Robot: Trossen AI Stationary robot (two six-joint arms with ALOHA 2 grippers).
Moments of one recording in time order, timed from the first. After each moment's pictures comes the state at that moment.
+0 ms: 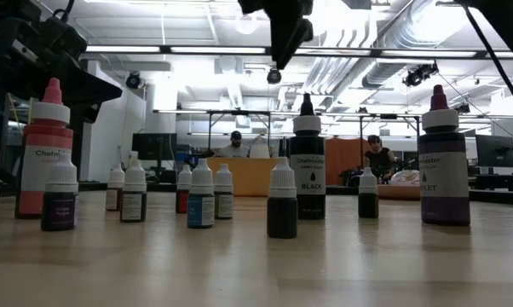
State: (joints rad) left arm -0.01 0.14 0.02 0.00 -0.02 -0.16; right arm -0.02 2.12 2.34 -1.55 0.07 0.24
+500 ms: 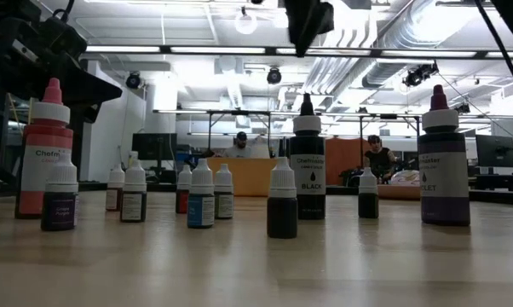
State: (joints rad) left arm -0.01 0.14 0.02 0.00 -0.02 -0.16; right arm 0.09 2.08 2.23 -1.57 -0.03 0.47
